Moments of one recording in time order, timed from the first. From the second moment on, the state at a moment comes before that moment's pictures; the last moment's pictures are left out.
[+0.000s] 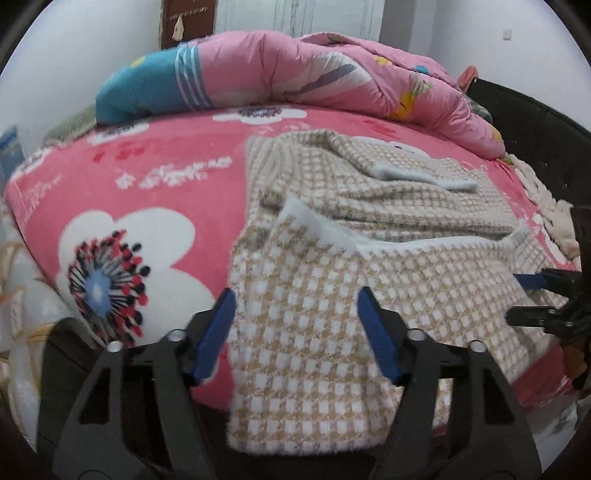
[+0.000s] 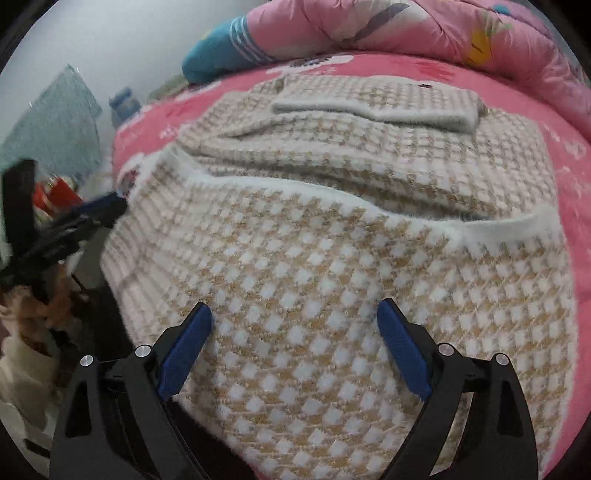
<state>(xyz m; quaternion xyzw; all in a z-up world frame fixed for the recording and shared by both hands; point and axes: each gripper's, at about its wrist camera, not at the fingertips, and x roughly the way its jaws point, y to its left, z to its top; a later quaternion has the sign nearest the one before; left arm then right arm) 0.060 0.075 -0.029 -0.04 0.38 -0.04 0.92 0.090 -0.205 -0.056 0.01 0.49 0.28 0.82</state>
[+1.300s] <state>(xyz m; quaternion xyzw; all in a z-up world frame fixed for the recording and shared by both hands) 0.135 0.087 -0.045 -0.09 0.45 -0.16 0.88 0.093 -0.198 -0.061 0.00 0.50 0.28 0.82</state>
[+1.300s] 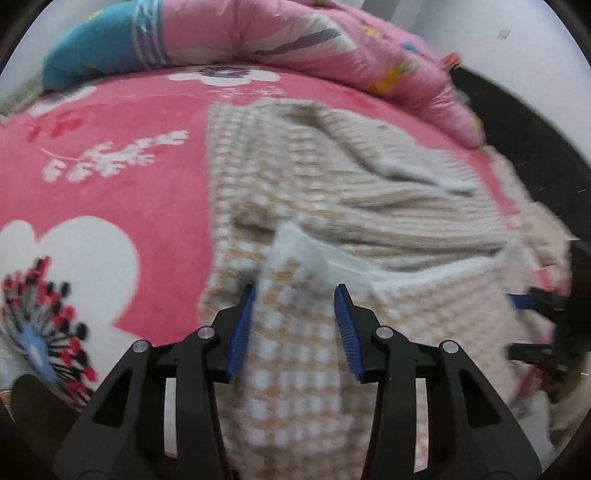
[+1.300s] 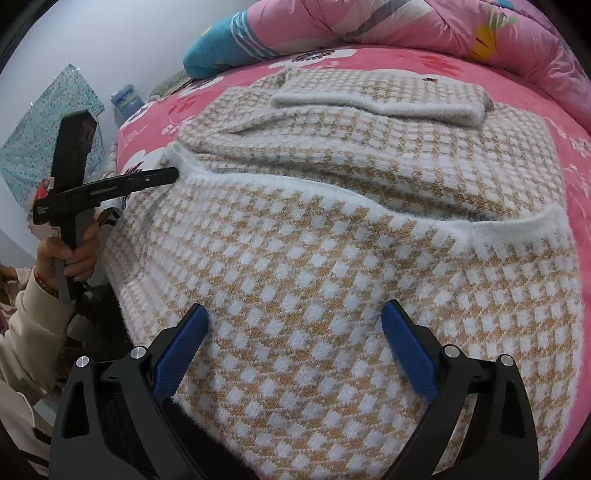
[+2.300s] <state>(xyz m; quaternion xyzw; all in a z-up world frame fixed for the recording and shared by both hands) 0.111 0.008 -0.051 0.12 0.44 -0.03 0.89 0.081 -0.284 -0.012 0.04 0.45 0.20 0.87</state>
